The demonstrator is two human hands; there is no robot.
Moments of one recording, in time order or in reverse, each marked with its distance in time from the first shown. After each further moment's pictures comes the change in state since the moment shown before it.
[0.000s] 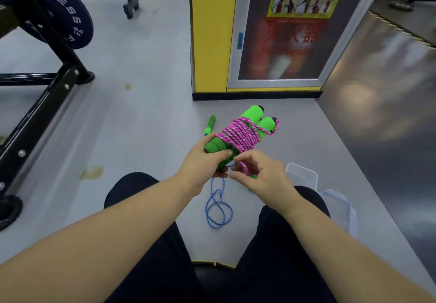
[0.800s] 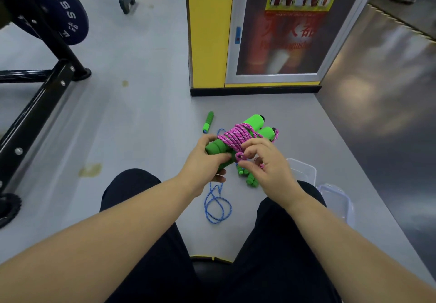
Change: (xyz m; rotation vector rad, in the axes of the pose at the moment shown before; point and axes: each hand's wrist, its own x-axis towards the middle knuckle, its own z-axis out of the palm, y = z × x) left_hand -0.001 -0.010 0.007 0.112 0.019 -0.058; right_hand 0.003 0.026 -0.007 -0.119 0.149 -0.151
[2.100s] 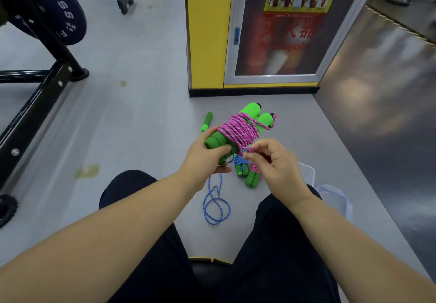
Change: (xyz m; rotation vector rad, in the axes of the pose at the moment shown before) left_hand 0.008 0.008 0.001 -0.135 0.018 0.029; right_hand -0.001 -0.020 -0.011 0.210 0.078 0.110
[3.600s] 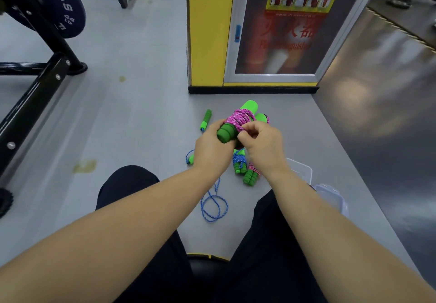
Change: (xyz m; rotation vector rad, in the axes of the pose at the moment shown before) left_hand 0.004 0.000 0.023 0.313 0.212 0.185; right_hand 0.043 -0.009 0.024 -0.127 0.158 0.203
